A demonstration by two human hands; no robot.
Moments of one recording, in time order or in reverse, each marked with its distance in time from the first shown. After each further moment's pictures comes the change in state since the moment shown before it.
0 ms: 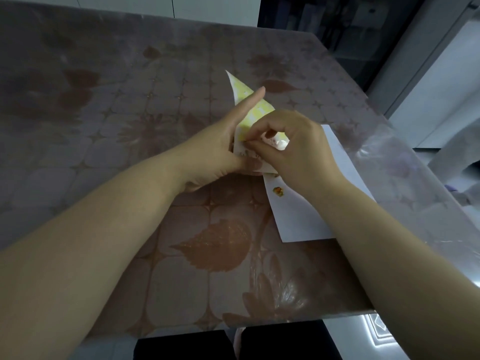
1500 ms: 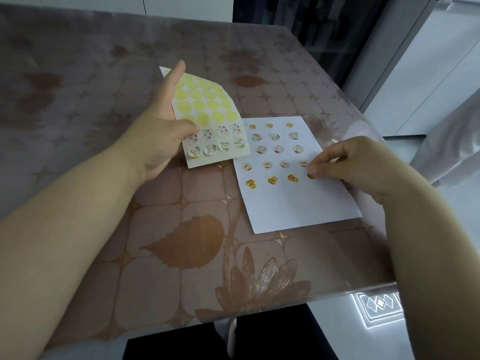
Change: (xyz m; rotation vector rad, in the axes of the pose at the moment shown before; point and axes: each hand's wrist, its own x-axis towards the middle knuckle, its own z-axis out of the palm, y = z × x) left_hand 0.009 -0.008 -0.018 -0.074 0.405 -0.021; right_hand -0.042 0.051 -0.092 0.096 -0.236 0.832
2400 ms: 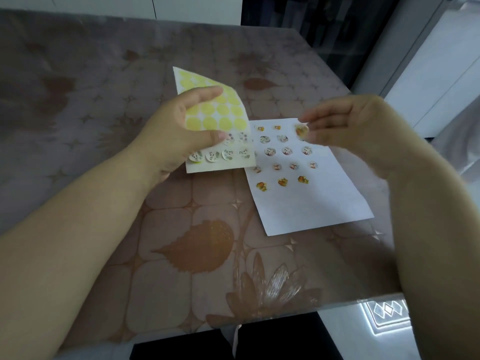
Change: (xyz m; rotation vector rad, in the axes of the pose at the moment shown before) left_hand -0.006 0.006 -0.001 0.115 -0.029 0.103; right_hand 0.006 -0.042 -0.003 0.102 -0.032 -0.349
